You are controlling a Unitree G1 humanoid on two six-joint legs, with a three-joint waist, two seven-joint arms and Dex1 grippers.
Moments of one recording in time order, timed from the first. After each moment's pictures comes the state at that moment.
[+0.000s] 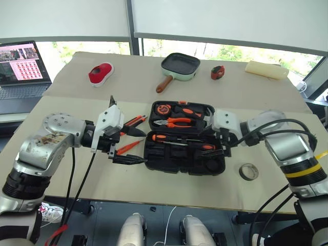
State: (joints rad) left arm -0.54 0.89 -0.10 -0.25 -0.54 0.61 -1.32; right arm -0.69 -0.80 0.29 -0.03 0.14 0.52 1.28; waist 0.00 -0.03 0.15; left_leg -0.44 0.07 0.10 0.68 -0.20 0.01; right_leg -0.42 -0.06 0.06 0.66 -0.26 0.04
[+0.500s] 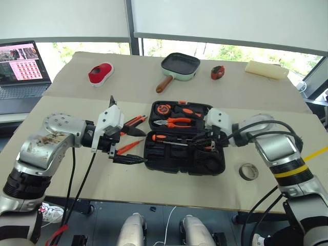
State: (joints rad) left arm -0.54 0.89 -0.10 -0.24 -0.53 0.61 -1.31; right arm -0.69 -0.71 0.30 0.01 0.14 0.55 1.19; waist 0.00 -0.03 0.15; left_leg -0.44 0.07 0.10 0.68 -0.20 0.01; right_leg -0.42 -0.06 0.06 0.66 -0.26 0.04
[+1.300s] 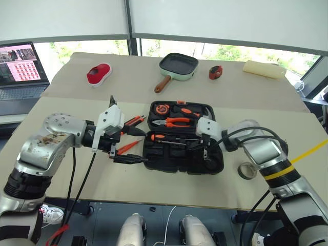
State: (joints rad) left arm -0.55 0.89 -0.10 -0.24 -0.53 0.61 -1.31; right arm -0.70 -0.66 0.34 0.03 0.12 0.61 1.20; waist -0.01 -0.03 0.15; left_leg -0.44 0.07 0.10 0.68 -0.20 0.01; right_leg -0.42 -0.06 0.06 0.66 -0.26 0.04
